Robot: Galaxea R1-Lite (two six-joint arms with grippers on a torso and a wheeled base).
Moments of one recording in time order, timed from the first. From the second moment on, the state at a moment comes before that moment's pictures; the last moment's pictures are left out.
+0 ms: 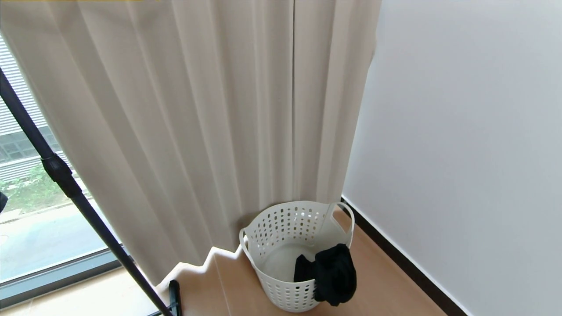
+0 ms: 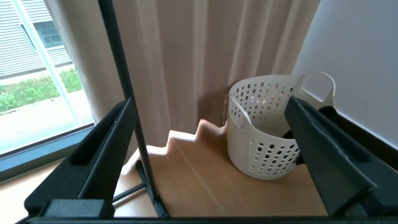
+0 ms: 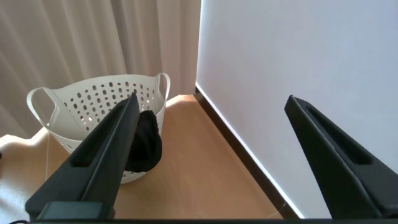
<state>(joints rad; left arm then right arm) 0.00 0.00 -0.01 0.01 -0.08 -0.01 0.00 0.01 -0.01 0.02 -0.01 -0.01</state>
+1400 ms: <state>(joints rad) 0.00 0.00 -0.01 0.01 -0.08 -0.01 0.00 0.01 -0.01 0.02 -0.01 -0.01</state>
